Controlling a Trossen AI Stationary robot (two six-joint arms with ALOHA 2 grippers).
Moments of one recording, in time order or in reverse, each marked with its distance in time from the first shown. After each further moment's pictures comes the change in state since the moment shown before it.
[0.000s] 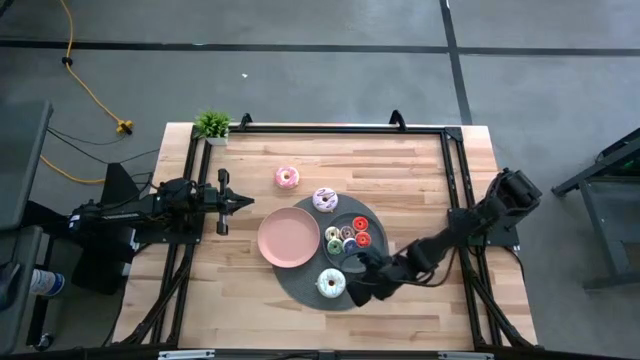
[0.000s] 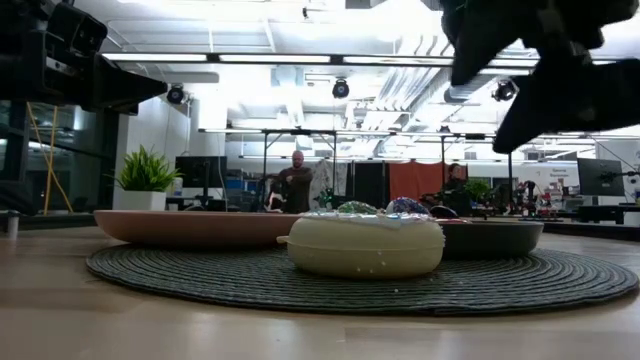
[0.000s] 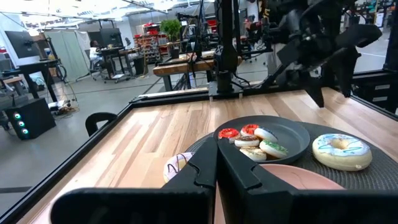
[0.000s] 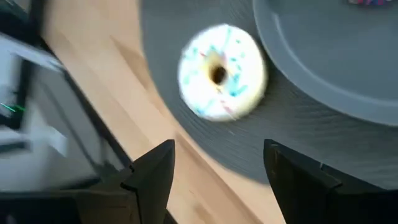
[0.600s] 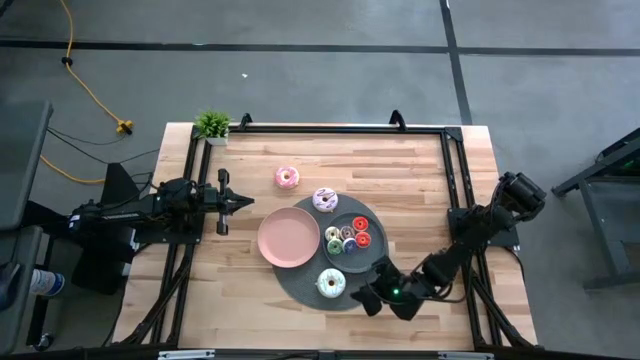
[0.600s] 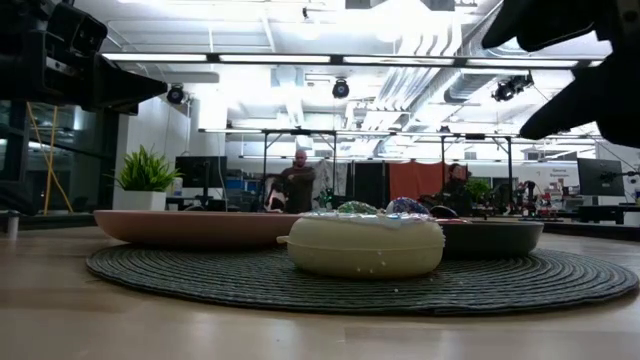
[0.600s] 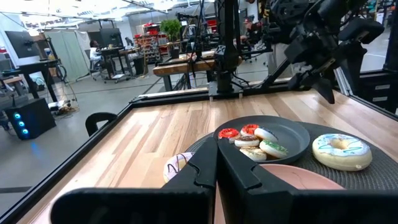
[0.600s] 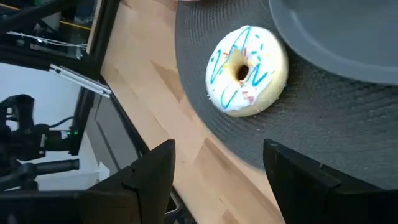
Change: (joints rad) left arm 0.000 0.000 0.000 0.000 0.000 0.000; right arm 0.163 -0.009 -0.145 0.284 0.316 0.145
